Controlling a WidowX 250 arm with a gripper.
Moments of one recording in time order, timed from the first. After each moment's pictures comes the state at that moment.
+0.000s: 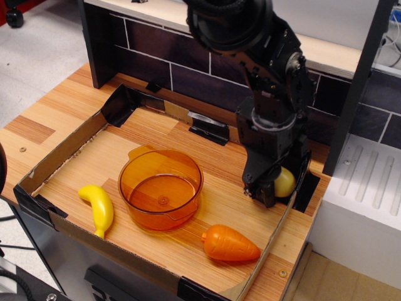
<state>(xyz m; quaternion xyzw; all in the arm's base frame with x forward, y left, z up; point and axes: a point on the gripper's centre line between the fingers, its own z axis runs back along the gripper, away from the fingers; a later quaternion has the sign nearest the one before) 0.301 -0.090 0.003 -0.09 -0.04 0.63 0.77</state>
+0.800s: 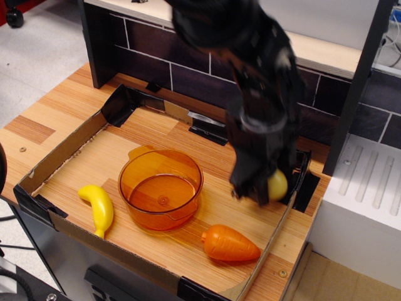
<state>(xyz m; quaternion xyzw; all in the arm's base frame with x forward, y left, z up) 0.286 -0.070 0.024 -0.09 -0.03 0.64 0.76</state>
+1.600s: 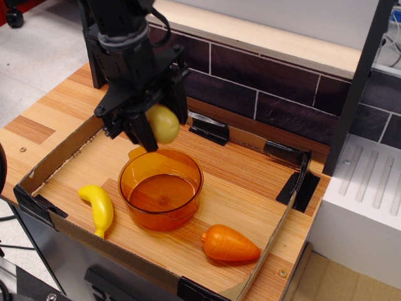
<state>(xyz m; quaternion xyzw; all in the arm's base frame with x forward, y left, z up) 0.239 0.019 0.083 -0.07 -0.01 0.62 0.78</state>
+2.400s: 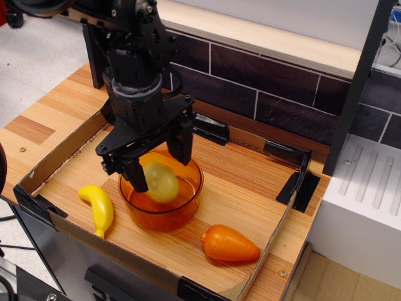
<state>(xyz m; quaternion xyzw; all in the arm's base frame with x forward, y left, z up) 0.224 0.018 0.052 -0.03 -0.03 0.57 0.82</state>
